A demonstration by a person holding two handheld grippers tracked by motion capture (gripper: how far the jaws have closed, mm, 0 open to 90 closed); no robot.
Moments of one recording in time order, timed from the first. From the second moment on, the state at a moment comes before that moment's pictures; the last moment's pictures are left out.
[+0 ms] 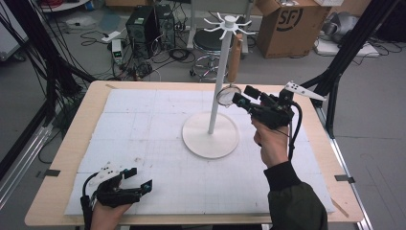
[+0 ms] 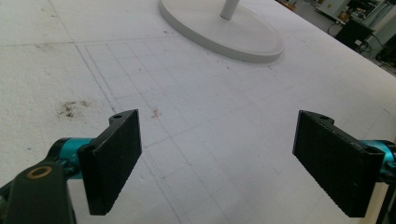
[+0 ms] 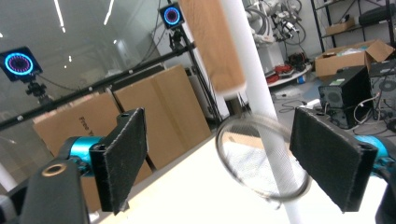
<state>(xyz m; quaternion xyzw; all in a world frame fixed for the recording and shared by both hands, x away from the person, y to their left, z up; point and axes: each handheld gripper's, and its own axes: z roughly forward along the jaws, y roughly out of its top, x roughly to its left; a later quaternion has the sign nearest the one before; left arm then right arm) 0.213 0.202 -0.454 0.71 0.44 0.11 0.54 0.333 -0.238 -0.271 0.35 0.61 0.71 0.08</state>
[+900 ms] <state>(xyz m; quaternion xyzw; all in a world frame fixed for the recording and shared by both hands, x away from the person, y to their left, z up) 0.216 0.201 -0.452 0.70 0.44 0.12 0.55 0.313 -0.238 -0.325 0.36 0.64 0.67 0.07</state>
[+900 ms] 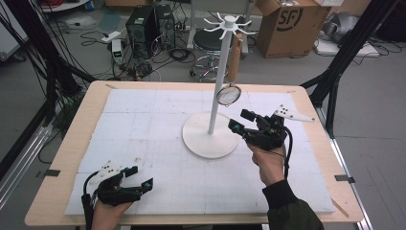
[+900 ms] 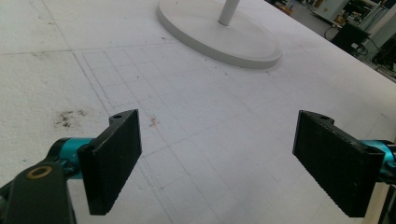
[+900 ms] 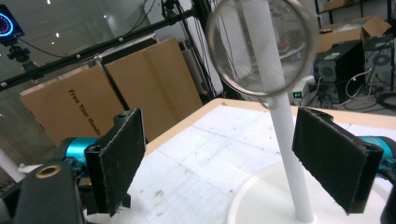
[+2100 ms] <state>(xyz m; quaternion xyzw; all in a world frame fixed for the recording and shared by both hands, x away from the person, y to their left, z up) 0.220 0.199 -0.450 0.69 0.43 0.12 0.57 0.275 -0.273 -0.411 0.40 0.69 0.59 0.08</state>
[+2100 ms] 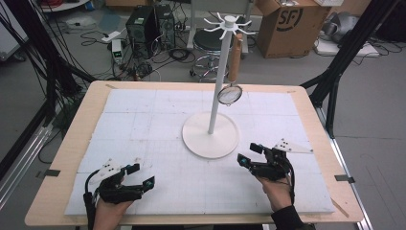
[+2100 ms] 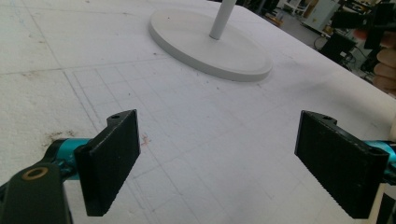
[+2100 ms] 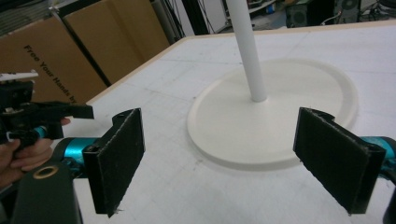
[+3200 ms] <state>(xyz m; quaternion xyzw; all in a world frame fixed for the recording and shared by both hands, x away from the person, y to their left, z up) 0.236 0.186 -0.436 0.68 0.39 0.15 0.61 0.258 -0.292 -0.434 0.40 0.70 0.58 0.10</state>
